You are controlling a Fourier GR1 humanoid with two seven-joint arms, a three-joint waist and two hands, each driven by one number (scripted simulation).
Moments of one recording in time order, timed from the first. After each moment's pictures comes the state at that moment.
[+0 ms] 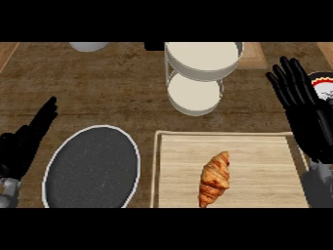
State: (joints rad) left arm -0.06 0.51 -0.16 -1.53 0.13 0.11 0.14; right arm -0.21 -0.24 0.01 -1.71 -0.29 0.12 -0.04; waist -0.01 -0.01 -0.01
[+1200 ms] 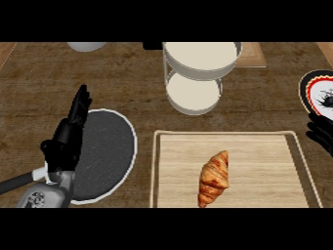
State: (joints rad) left arm -0.14 0.21 -0.22 -1.55 0.01 0.34 0.03; right arm 0.15 -0.46 -0.01 -2.30 -0.21 0.07 0.51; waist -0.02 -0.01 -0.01
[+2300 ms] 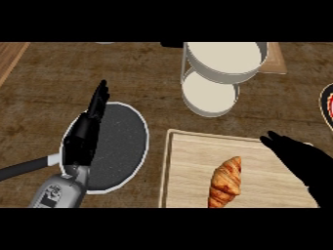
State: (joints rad) left arm -0.21 0.17 -0.27 -1.52 -0.02 0.32 0.05; right arm -0.31 -0.92 0.45 -2.36 -0.05 0.29 1.13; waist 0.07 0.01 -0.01
